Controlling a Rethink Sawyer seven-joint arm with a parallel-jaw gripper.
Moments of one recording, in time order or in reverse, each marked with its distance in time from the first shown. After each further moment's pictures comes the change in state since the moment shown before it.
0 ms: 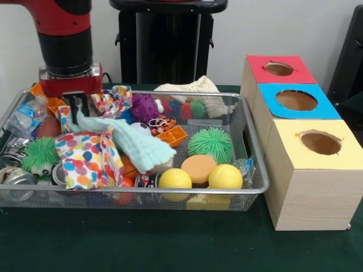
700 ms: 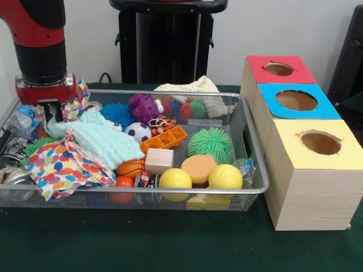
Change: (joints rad) arm -0.081 0.061 -0.001 0.003 -0.137 -0.085 -0.028
